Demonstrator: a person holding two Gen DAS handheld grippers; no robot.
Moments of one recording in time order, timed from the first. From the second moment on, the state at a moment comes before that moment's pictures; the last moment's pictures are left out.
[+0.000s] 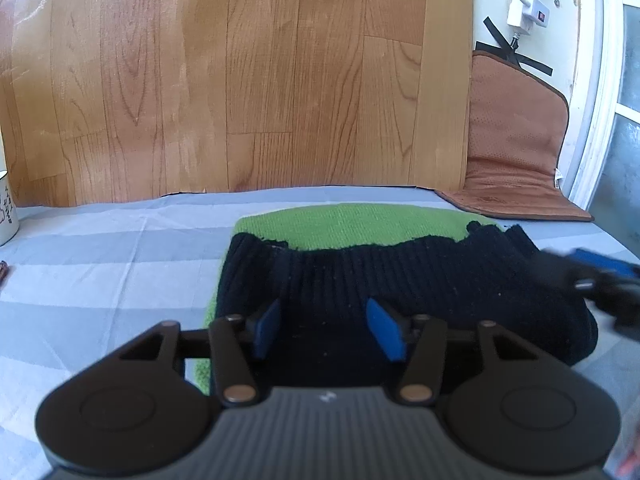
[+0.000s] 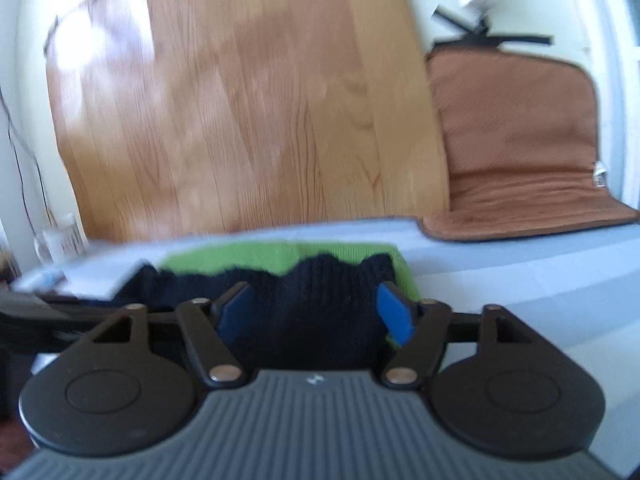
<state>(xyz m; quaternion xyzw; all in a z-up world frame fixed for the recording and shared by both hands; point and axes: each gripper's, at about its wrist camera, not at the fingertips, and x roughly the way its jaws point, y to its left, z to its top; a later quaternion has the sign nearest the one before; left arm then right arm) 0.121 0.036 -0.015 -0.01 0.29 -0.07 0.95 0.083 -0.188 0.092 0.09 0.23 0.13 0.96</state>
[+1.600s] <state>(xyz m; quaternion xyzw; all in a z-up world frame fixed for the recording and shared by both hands) 0.118 0.028 -0.020 0.02 0.28 -0.05 0.96 0.080 -0.231 0.069 0.24 0.25 0.14 0.93</state>
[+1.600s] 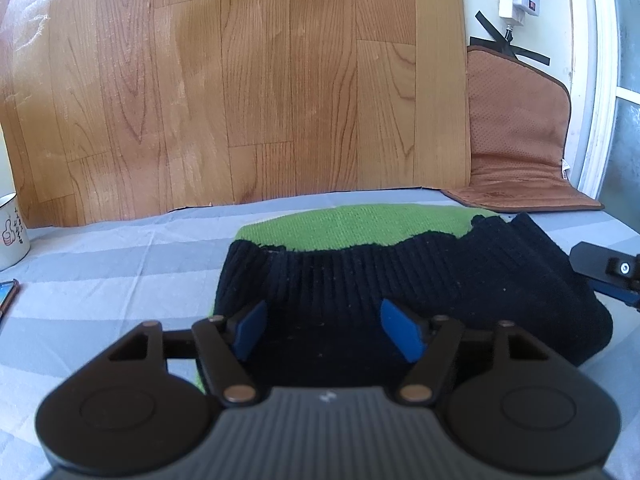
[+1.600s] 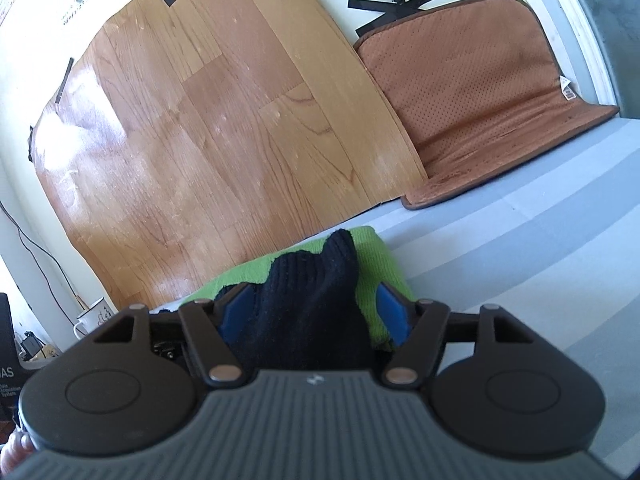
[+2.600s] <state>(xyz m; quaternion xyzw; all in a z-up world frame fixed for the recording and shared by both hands) 0.117 0.024 -0.025 0.03 0.26 -0.03 0.97 0.077 -0.232 0.069 0.25 0.24 0.15 0.93</state>
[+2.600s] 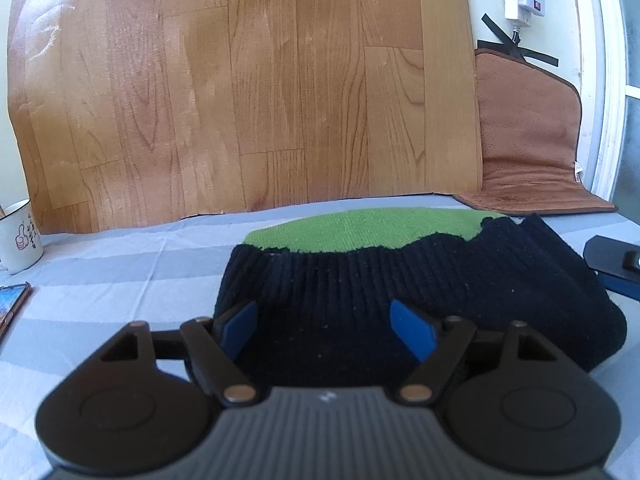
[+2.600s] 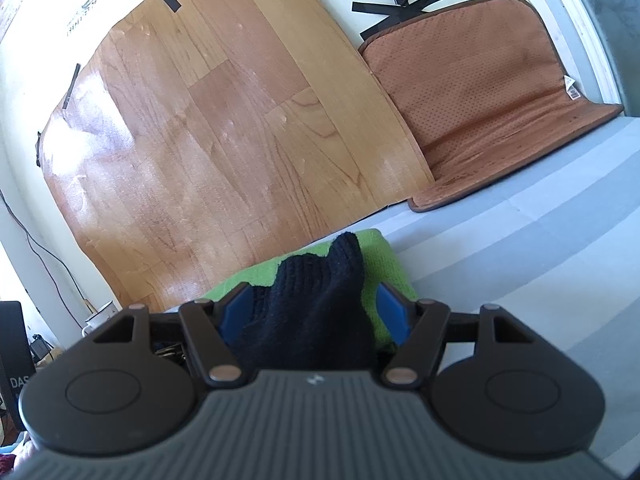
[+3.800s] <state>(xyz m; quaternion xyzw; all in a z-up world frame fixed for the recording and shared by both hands) 0.076 0.038 -0.026 0.00 0.25 0.01 0.97 0.062 -0.236 0.073 0.23 0.22 0.15 0.93</state>
